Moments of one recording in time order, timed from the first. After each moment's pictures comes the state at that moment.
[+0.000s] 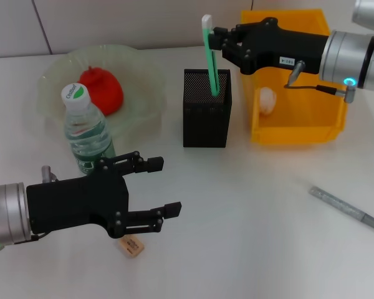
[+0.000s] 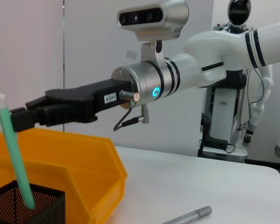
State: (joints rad) left arm -0.27 -2.07 1.33 0.90 1.52 1.49 -1.25; right arm 0.66 2.05 -0.91 -0.62 -1.61 -1.20 1.30
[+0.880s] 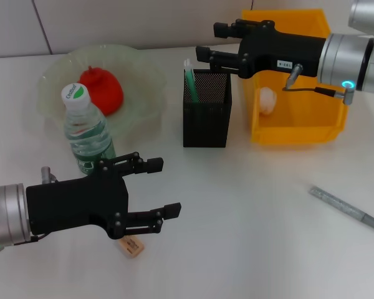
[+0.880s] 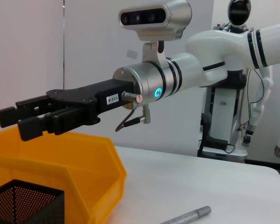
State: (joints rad) left arm -0.27 -2.07 1.33 0.90 1.52 1.49 -1.25; right arm 0.64 2.06 -0.94 -0.66 -1.62 -1.20 1.30
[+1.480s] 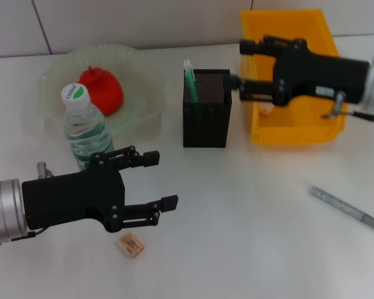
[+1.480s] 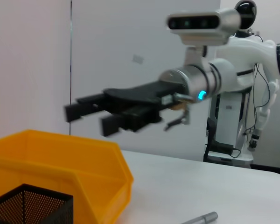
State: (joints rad) left arm -0.27 -2.07 1.31 0.90 1.51 1.49 -1.25; right arm 0.44 2.08 -0.95 -0.89 -1.61 -1.40 1.33
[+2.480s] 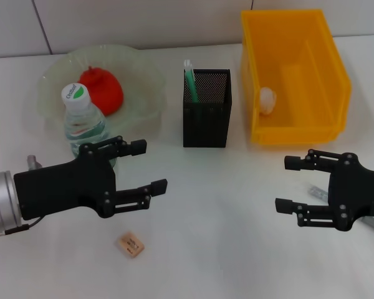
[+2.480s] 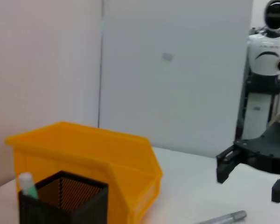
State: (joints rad) left arm -0.26 -2.07 1.30 0.91 1.50 1.43 -1.29; right arm 0.10 2.09 -1.00 -1.04 -1.69 -1.63 1.27
